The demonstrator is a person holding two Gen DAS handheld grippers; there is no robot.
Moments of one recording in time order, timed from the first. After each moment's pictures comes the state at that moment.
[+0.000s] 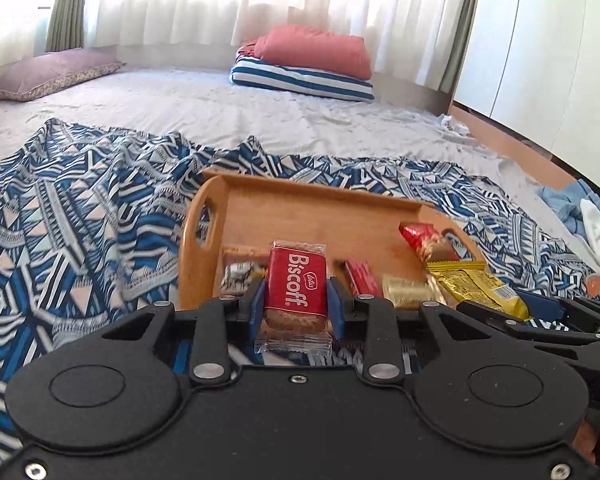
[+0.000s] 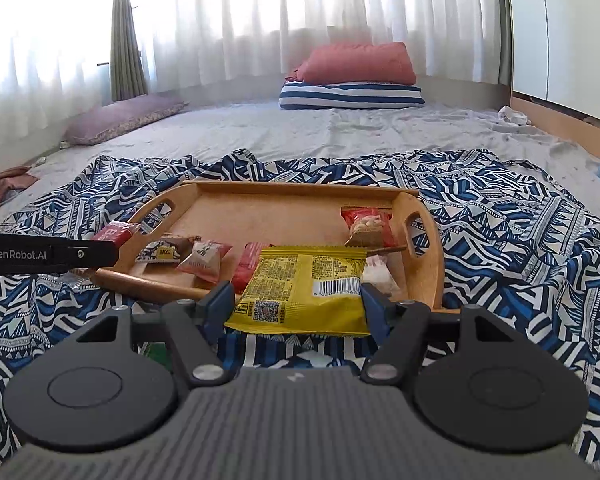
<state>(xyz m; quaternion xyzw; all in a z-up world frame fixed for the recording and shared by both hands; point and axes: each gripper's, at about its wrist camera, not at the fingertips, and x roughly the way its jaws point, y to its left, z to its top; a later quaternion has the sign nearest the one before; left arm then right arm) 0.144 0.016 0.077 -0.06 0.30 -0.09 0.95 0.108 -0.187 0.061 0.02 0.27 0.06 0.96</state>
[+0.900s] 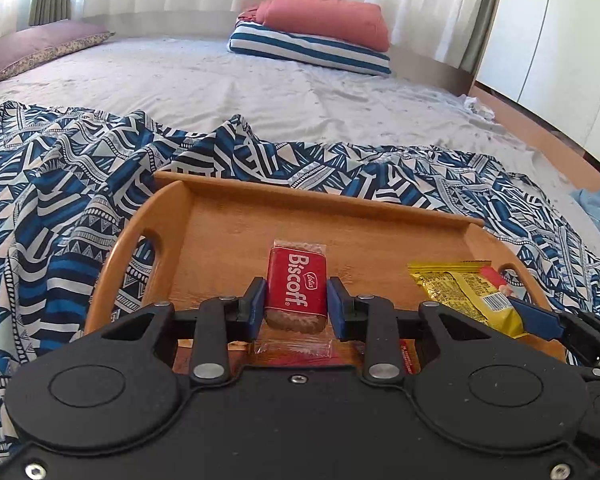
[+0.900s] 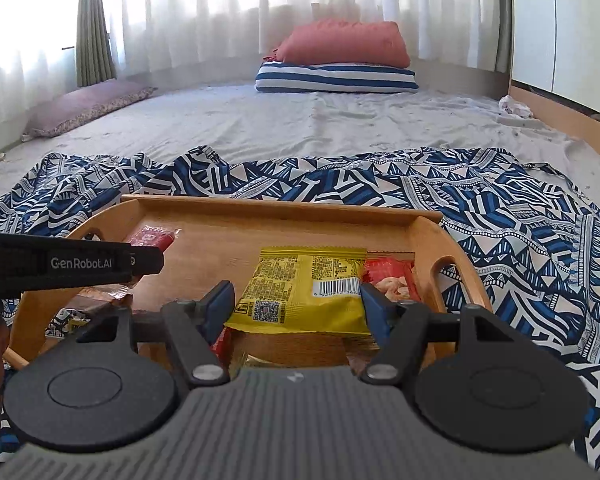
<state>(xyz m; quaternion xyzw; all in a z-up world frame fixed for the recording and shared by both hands) 0.301 -0.019 0.023 -0.07 0.35 -0.08 0.93 0.236 -0.174 0.028 0.01 0.30 0.03 0.95</state>
